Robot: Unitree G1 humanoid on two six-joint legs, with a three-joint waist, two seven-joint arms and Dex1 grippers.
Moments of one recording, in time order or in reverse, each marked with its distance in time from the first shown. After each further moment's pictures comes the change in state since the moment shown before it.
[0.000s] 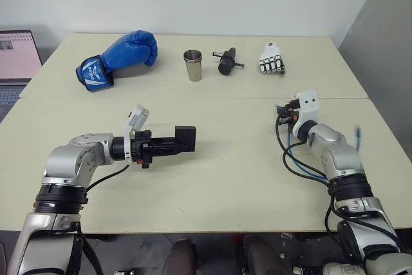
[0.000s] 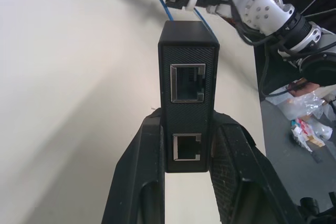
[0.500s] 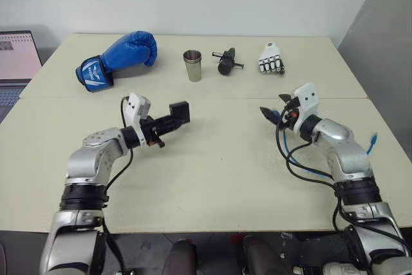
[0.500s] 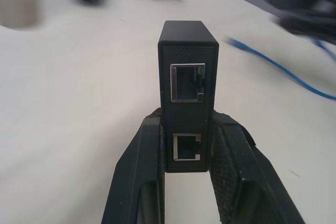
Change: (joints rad) left arm -0.054 -0.223 0.123 0.165 0.208 -0.408 0.500; right arm 0.083 -0.061 0.070 -0.373 0.083 0.047 0.326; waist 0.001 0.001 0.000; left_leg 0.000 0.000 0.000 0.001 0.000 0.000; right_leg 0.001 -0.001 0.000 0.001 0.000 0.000
